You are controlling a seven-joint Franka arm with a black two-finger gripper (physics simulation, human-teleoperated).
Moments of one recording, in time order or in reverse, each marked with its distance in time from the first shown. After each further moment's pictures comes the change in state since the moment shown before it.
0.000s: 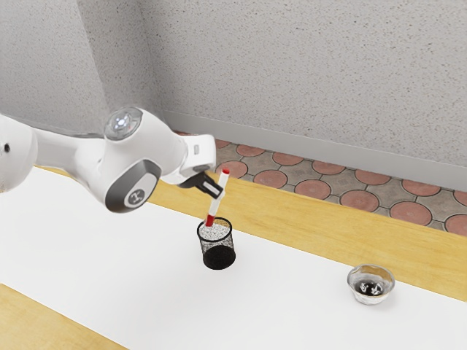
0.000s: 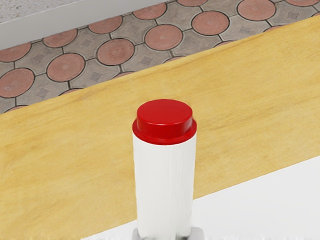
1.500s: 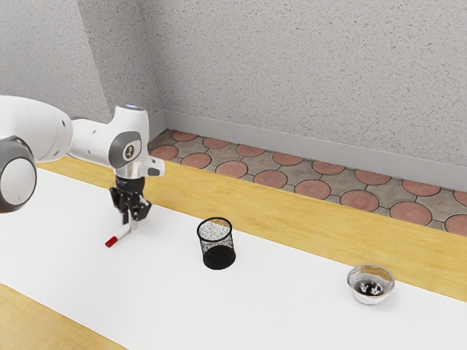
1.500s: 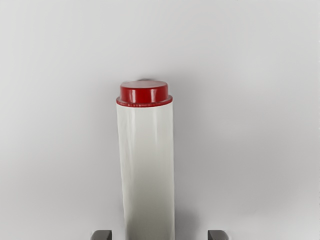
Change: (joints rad) arm 0.108 0.589 0.309 0.673 -0.011 -0.928 0.266
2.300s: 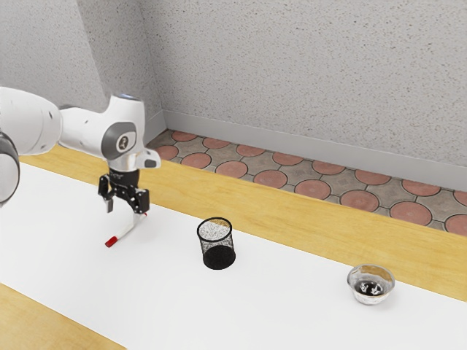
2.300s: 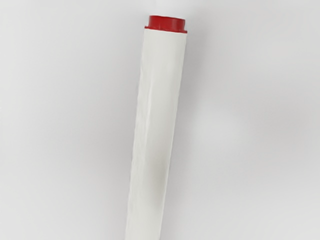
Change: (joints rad) arm -0.009 -0.102 0.001 -0.066 0.025 -0.045 -0.162
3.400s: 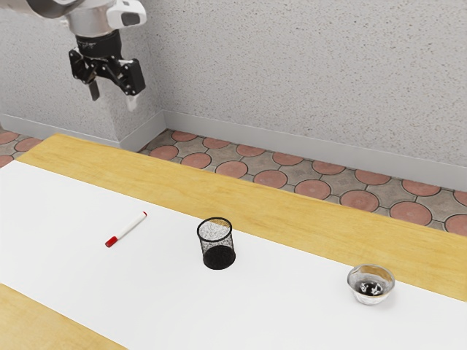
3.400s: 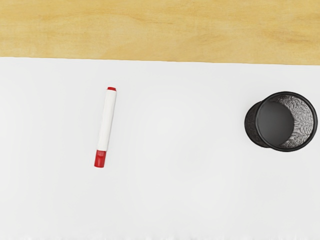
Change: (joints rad) arm -0.232 -0.556 -0.009 0.187 -0.036 -0.446 -0.181
